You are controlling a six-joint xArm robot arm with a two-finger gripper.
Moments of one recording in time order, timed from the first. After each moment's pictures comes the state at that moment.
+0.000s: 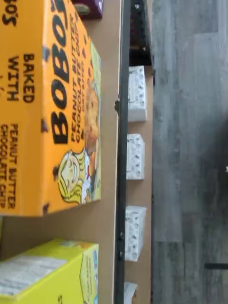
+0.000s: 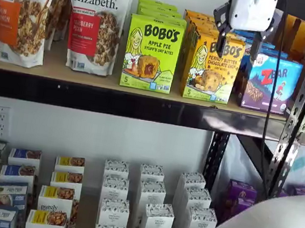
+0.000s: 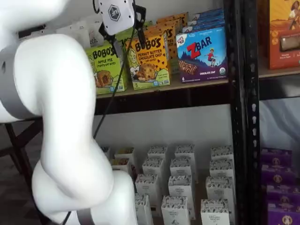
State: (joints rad) arm 0.16 -0.55 -1.32 -0.13 1.72 0.14
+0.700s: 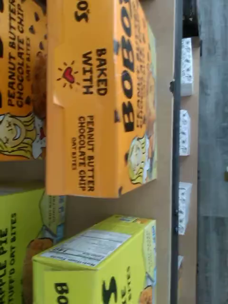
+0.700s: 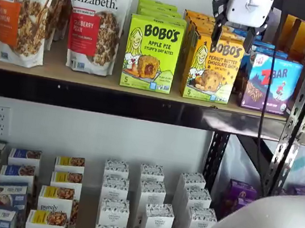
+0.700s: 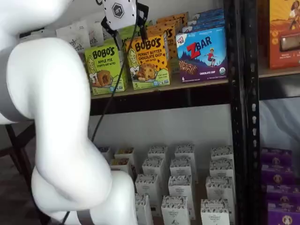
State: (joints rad) arm 0.09 -0.57 -1.27 -0.04 1.54 0.10
